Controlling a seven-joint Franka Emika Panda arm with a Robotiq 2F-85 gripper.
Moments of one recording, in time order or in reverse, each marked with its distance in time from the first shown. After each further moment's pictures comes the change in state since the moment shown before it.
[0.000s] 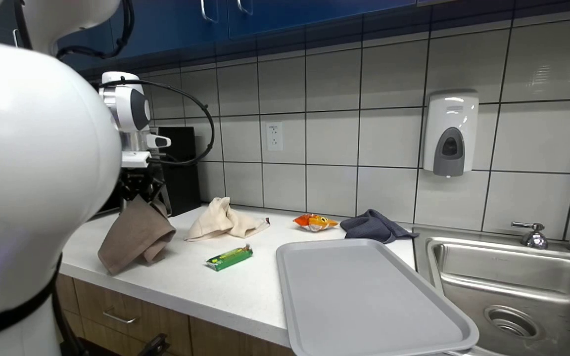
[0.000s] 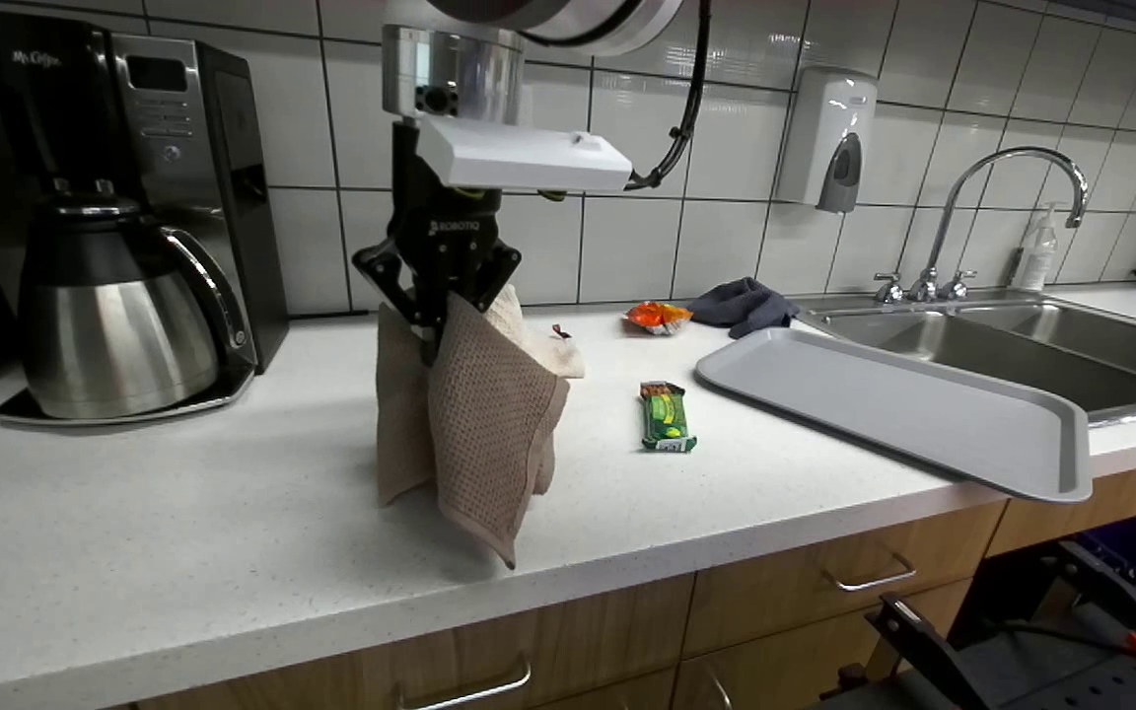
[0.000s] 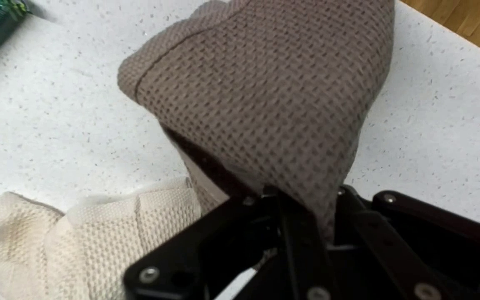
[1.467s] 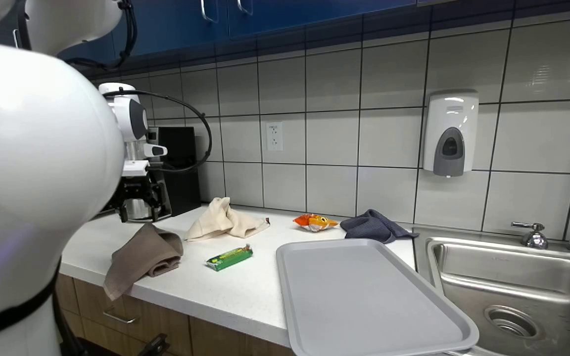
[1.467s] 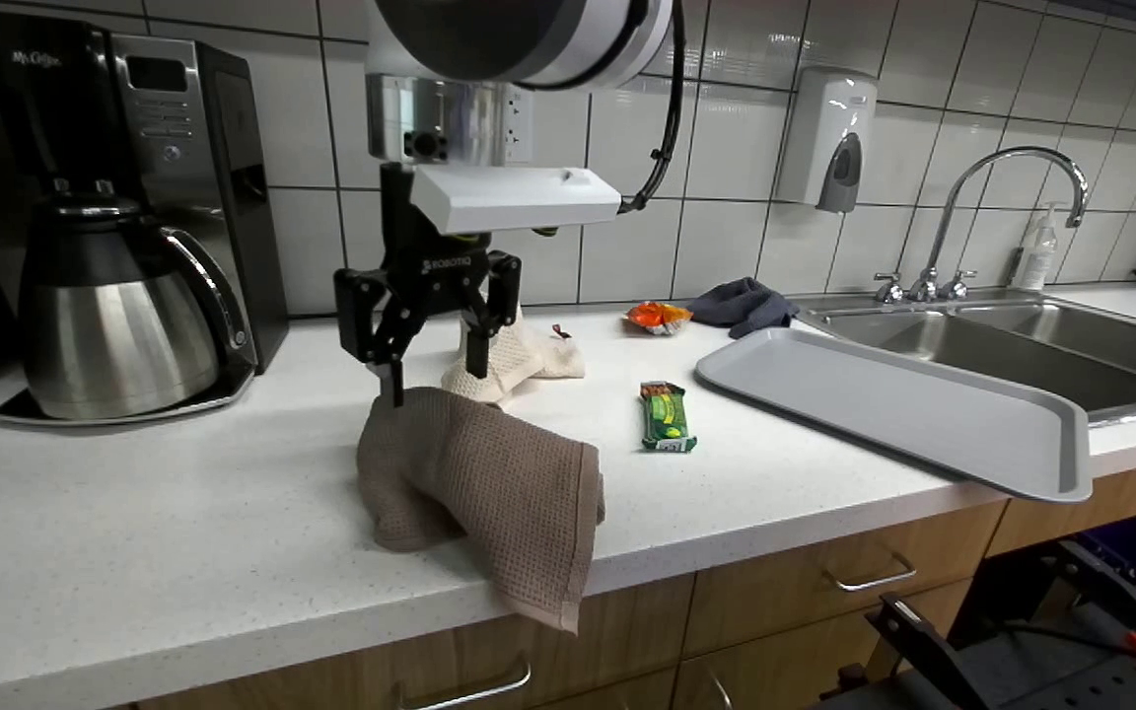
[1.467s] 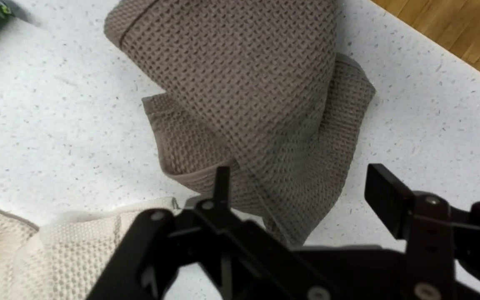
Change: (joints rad) arm 0.041 0.051 -0.024 0.012 -0.038 -0.001 -0.007
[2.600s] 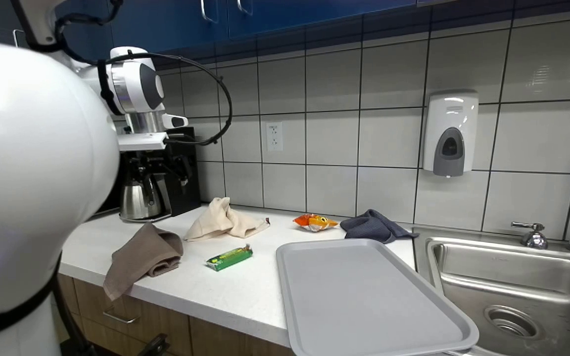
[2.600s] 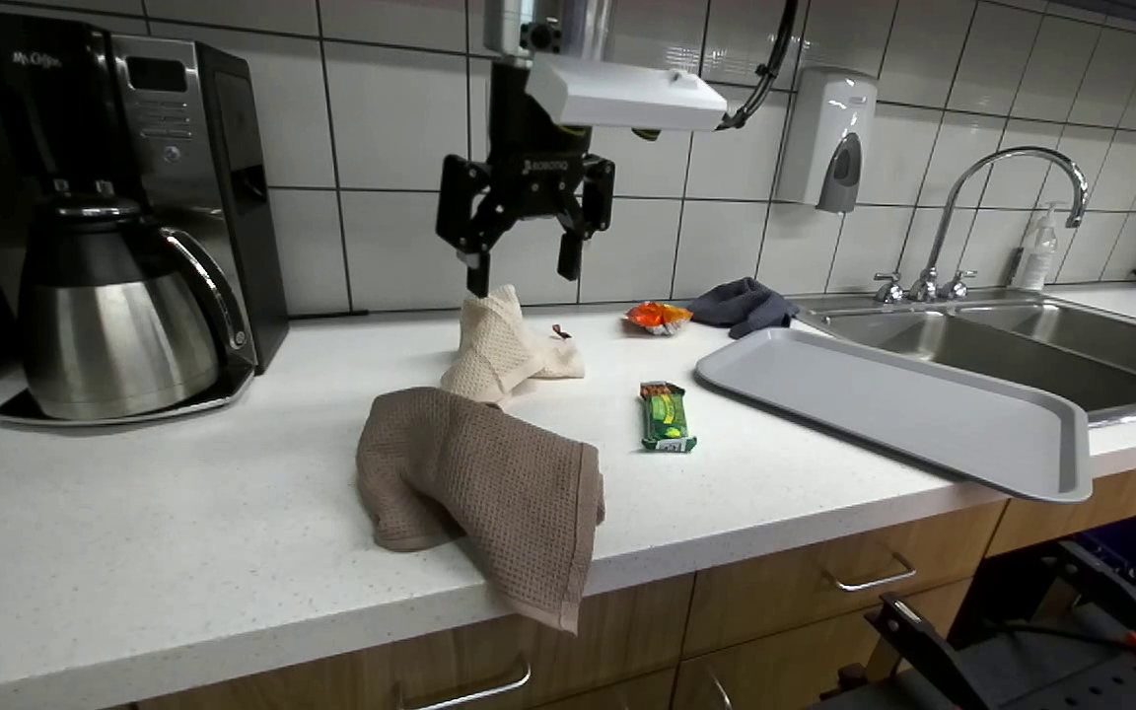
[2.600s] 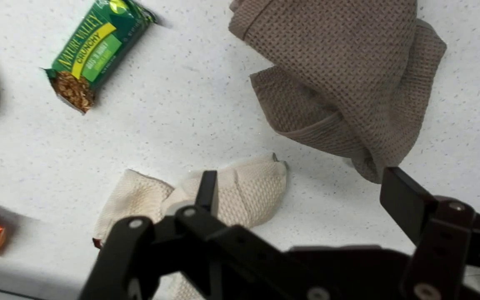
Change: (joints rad) arm -0.080 -0.249 -0.046 -0.142 0.008 0.000 0.008
